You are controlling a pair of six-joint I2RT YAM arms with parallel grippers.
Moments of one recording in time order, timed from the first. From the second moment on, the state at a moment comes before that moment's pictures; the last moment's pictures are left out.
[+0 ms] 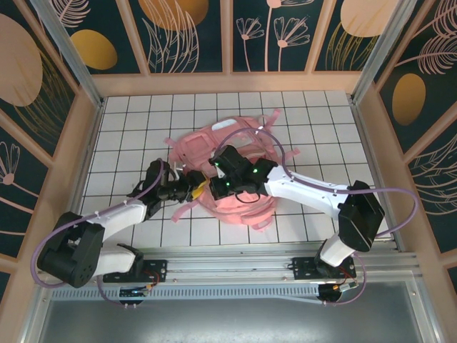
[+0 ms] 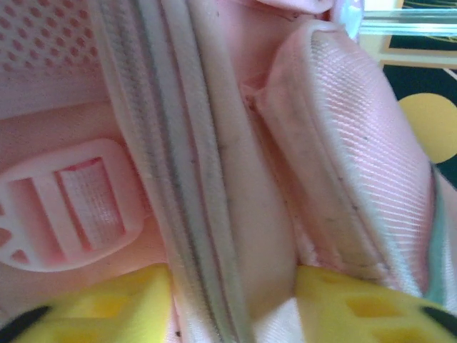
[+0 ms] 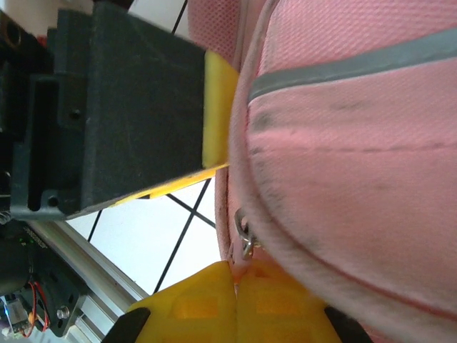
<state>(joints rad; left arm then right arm) -0.42 1.30 0.46 0.28 0.58 -1.31 1.00 1.59 1.25 -0.58 -0.12 0.55</state>
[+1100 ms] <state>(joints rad) -0.28 1.22 0.63 -0.27 0.58 -0.83 0.74 1.46 1.21 -0.78 -0.22 0.28</state>
